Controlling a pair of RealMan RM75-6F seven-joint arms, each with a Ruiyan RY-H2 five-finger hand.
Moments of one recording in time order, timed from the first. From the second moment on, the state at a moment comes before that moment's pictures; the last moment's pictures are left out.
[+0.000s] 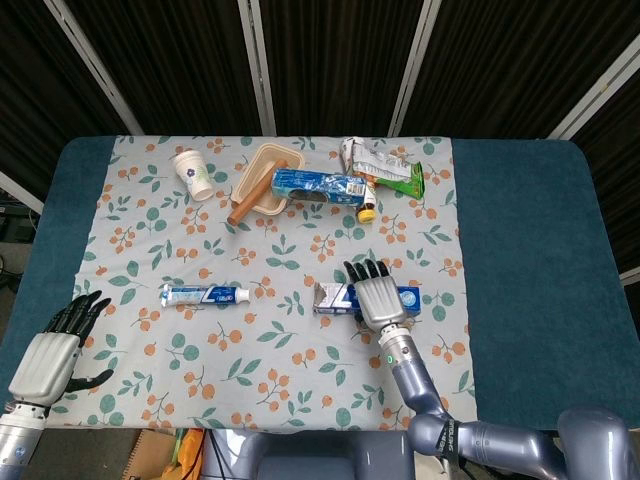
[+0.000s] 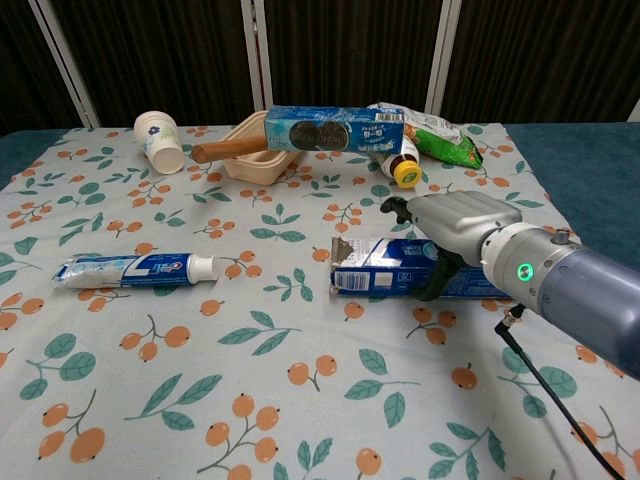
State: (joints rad) left arm -0.12 -1.14 0.04 -1.72 1.56 1.40 0.07; right arm 0.69 -1.80 0.28 -1.48 -0.86 1.05 -0.82
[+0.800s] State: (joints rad) left arm -0.14 -1.15 0.02 -1.75 1.55 1.37 0.12; right arm 0.67 -1.69 0.22 -1.68 -0.95 1.13 -0.72
